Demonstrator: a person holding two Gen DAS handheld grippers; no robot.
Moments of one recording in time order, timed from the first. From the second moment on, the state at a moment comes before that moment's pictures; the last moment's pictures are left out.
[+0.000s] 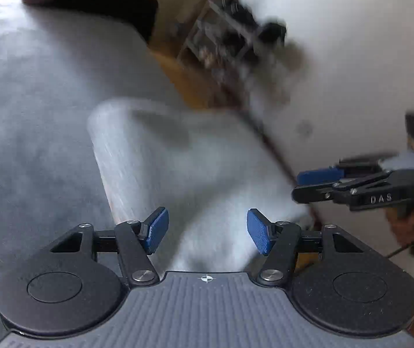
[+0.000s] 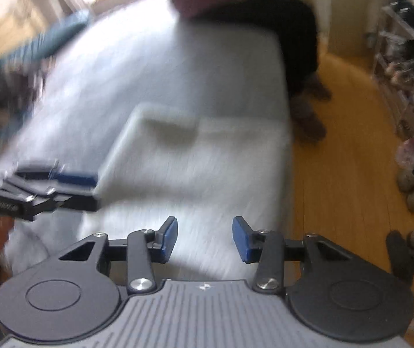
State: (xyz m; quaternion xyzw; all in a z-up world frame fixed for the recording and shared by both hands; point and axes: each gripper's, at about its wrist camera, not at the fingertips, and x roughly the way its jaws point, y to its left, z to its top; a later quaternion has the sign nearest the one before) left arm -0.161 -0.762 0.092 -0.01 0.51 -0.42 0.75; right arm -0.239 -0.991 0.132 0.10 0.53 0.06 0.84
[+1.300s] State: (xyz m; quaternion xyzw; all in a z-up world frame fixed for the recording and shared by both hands) left arm -0.130 -0.767 0.095 0.06 0.47 -0.44 0.77; right arm -0.221 -1.014 0.119 0.13 0.52 0.02 0.84
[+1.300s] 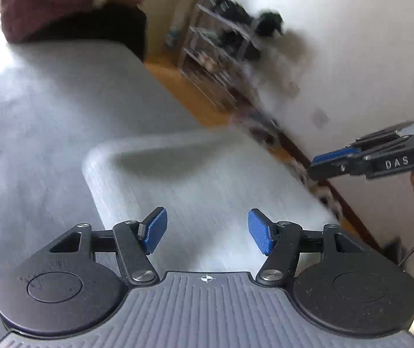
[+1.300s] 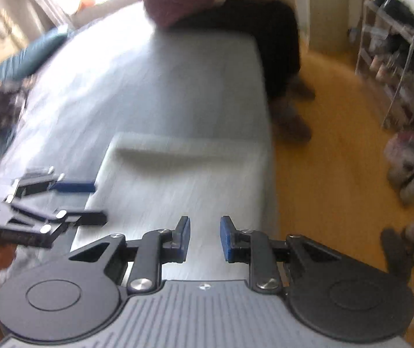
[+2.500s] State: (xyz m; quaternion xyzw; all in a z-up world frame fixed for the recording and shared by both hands) left arm -0.231 -0.713 0.258 0.06 0.45 -0.30 0.84; right arm -0.335 -0.893 0.231 0.14 0.54 -0.11 0.82
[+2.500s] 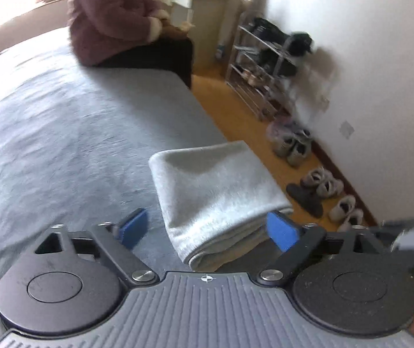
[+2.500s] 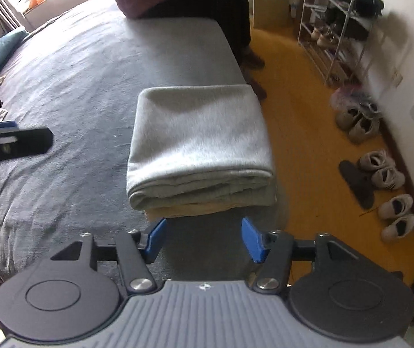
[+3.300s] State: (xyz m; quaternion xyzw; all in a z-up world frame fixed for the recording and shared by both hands) left arm -0.234 -0.735 0.241 0.09 0.53 -0.20 0.82; right arm -0.322 -0.871 0.246 0.10 0.54 -0.17 0.82
